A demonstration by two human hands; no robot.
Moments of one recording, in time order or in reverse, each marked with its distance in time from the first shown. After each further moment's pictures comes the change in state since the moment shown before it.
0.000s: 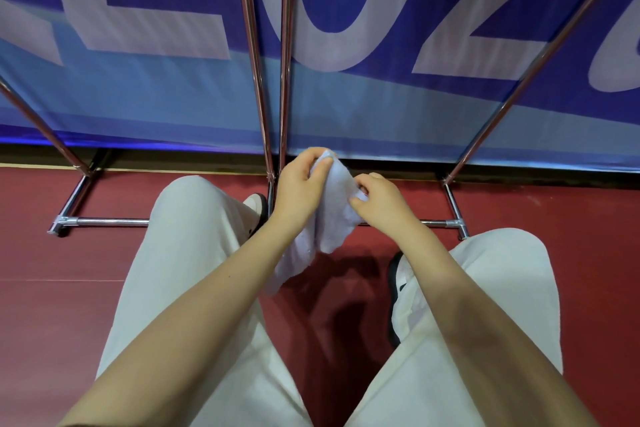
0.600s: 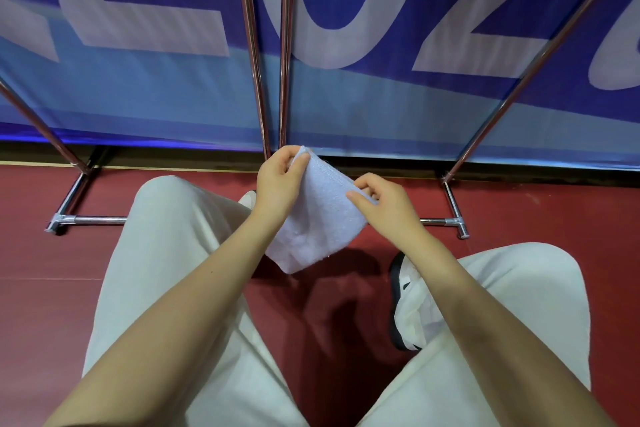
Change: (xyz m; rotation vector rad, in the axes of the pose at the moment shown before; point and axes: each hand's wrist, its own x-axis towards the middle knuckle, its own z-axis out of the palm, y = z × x) left_hand 0.010 -0.015 -0.022 -0.006 0.094 -0.202; right_hand -0.019 0.005 0.000 0.259 0.134 -0.085
